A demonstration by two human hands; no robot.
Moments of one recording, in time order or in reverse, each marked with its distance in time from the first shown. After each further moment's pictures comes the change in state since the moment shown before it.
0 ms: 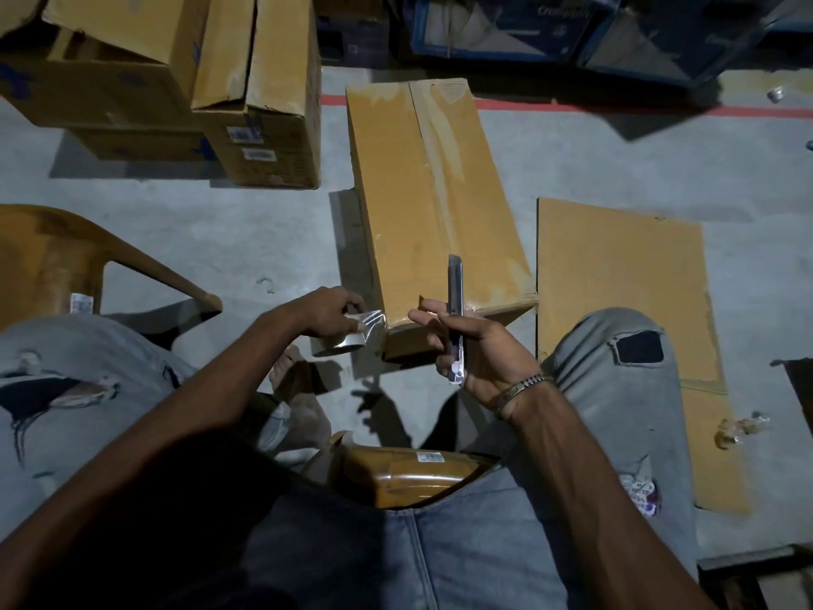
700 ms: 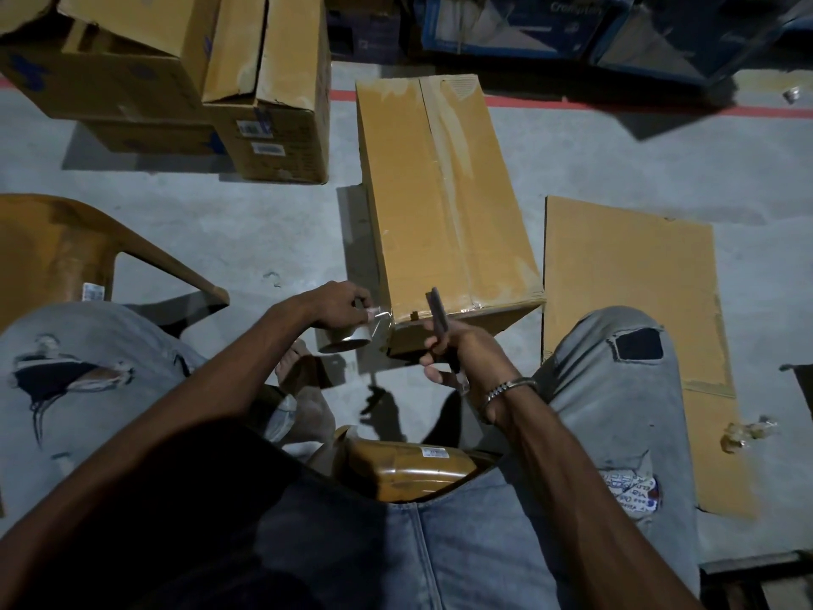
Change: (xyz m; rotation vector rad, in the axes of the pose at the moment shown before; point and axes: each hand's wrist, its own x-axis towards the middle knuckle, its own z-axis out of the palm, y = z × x) left_hand -0.002 0.007 -0.003 -0.056 -0.025 -0.046; right_hand 0.007 0.020 0.008 -0.365 0.259 -0.006
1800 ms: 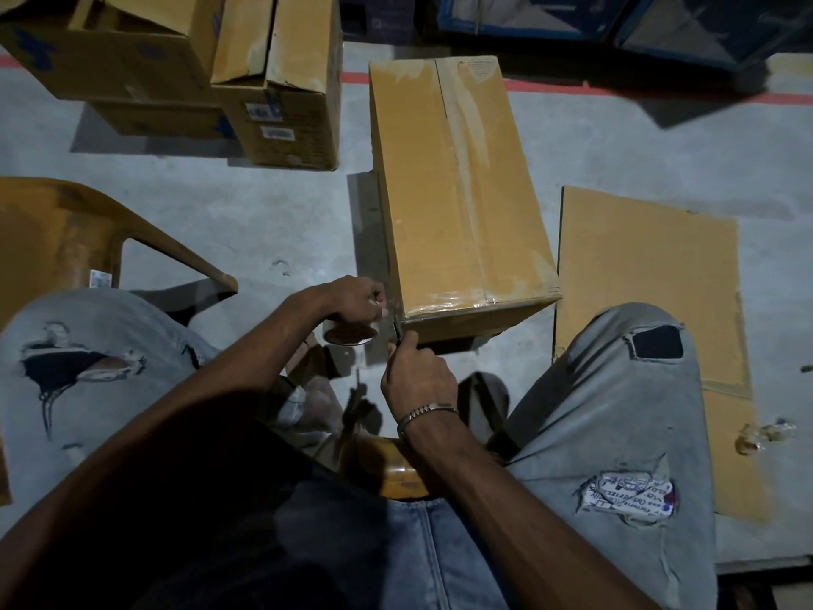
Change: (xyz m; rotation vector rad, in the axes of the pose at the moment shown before) left_hand 0.003 0.014 0.000 0.057 -0.046 -0.024; right_hand 0.012 0.054 0.075 -1.307 0.285 -0.318
